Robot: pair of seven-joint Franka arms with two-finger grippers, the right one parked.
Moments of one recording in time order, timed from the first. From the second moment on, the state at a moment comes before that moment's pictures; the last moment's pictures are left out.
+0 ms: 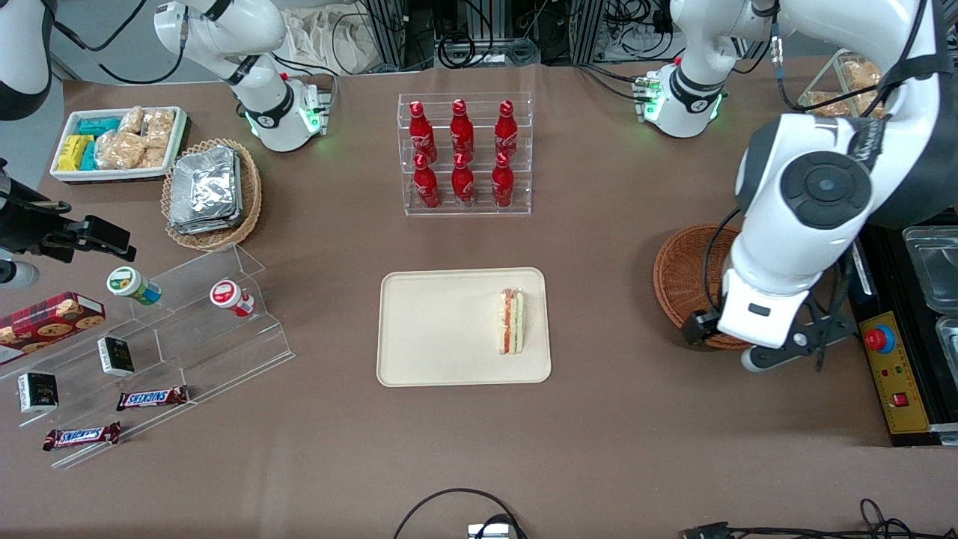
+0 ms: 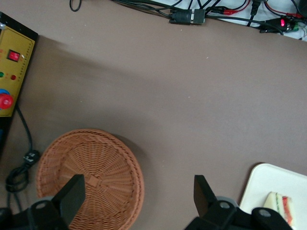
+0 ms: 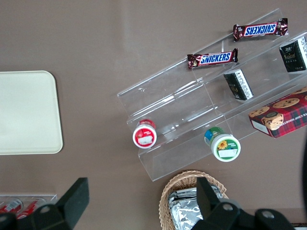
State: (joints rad) arm -0.26 0.35 -0.03 -1.39 0.19 1.78 -0.63
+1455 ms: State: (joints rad) arm -0.08 0.04 0.06 -1.54 0.06 1.61 -0.05
